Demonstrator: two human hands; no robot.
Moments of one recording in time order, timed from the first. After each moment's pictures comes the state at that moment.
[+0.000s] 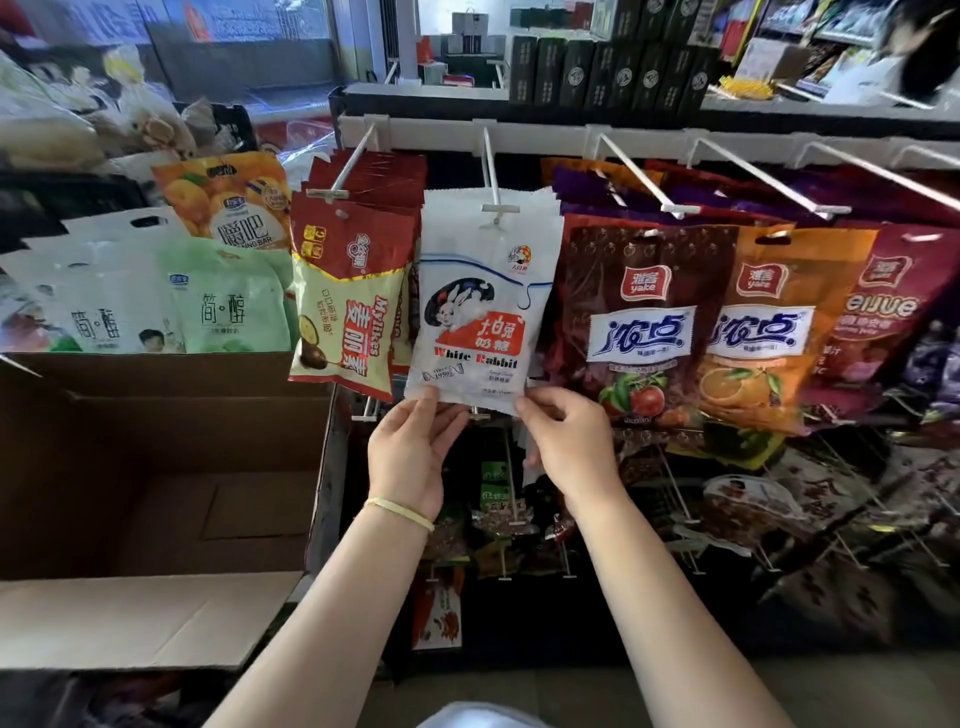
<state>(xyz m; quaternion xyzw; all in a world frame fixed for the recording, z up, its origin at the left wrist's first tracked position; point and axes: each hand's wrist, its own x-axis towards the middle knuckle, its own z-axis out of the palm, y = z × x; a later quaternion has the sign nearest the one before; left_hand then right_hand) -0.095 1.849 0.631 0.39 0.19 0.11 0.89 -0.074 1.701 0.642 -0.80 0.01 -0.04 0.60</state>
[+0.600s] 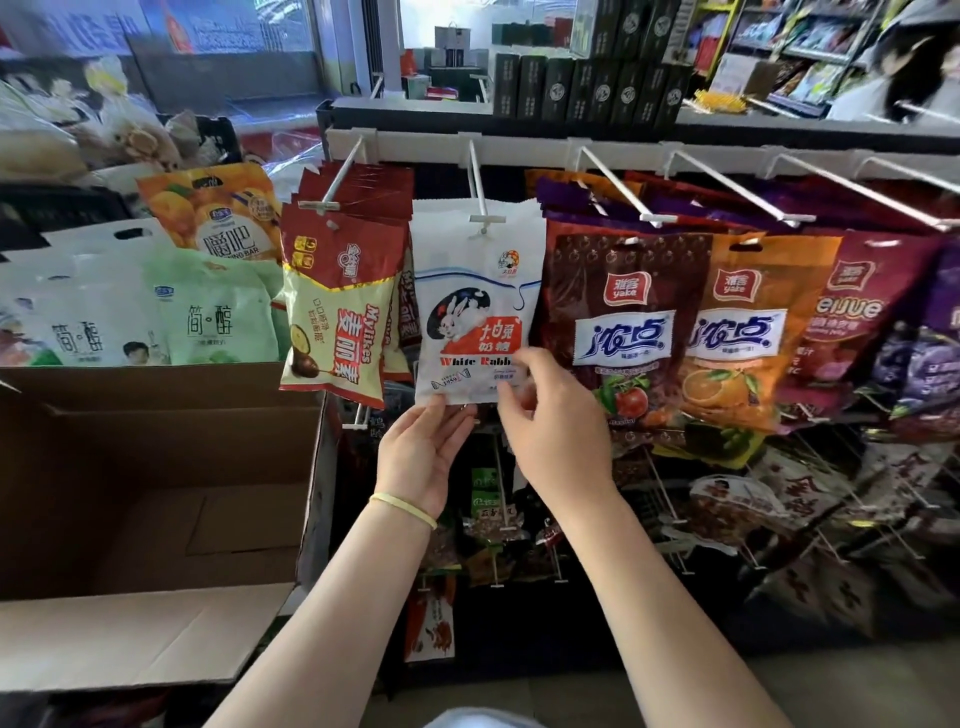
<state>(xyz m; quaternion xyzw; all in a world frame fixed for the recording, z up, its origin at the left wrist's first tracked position) -0.084 1.843 0.625 0.36 0.18 0.04 0.92 -0.088 1.707 0.670 -0.91 -0.13 -0.25 0.32</state>
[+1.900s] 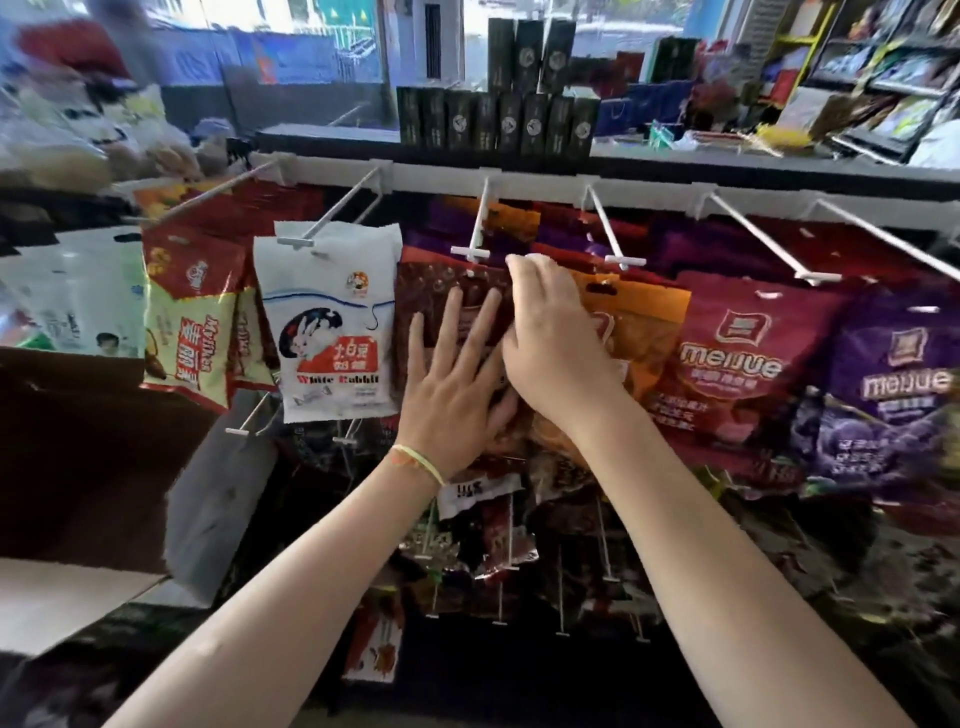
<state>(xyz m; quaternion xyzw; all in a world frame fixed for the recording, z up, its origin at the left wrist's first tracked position) -0.007 1.685 0.654 0.92 -0.09 0.38 -0.03 0.009 1.555 0.746 -0.90 -0.28 -0.25 0.21</state>
